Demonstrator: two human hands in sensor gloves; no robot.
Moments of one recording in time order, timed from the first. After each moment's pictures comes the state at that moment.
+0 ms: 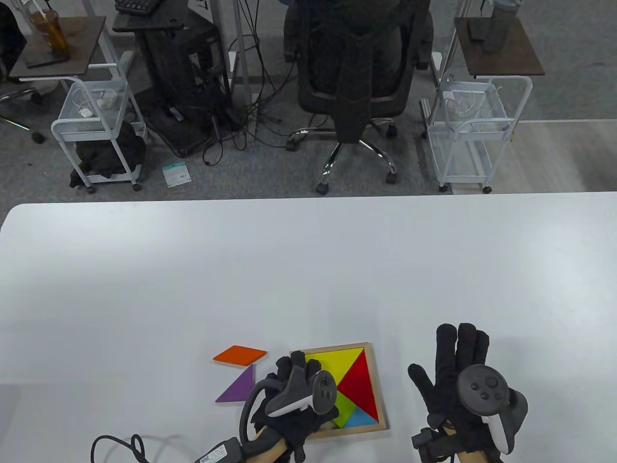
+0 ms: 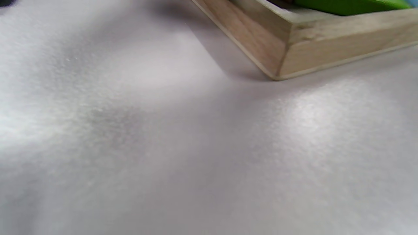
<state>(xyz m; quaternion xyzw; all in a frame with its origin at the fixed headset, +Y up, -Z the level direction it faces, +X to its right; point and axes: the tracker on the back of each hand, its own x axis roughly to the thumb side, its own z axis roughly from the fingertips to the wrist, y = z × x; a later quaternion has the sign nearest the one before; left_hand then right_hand) -0.049 -0.798 -0.185 -0.32 -0.18 0.00 0.93 0.234 -0.735 -0.169 -0.10 -0.03 0.93 0.35</state>
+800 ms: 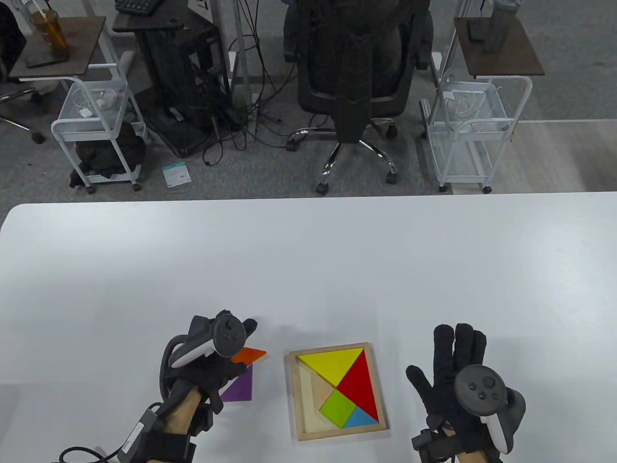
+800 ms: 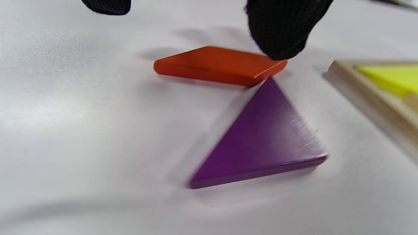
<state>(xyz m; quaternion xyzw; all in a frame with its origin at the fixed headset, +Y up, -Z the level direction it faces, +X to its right) -0.199 -0.758 -0.268 -0.32 -0.15 0.04 0.93 0.232 -0.736 -0.169 -0.09 -0.02 0.93 0.34</state>
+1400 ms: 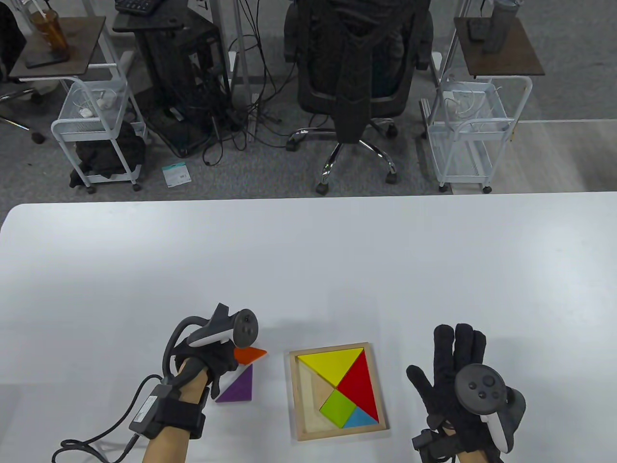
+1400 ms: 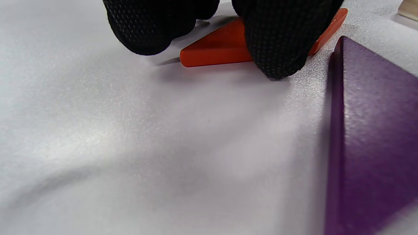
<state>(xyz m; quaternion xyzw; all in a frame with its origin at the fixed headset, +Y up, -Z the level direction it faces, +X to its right) -0.185 -0.778 -0.291 -0.31 -0.17 -0.06 0.93 0.232 -0.735 -0.170 -0.09 -0.02 0.93 0.34</state>
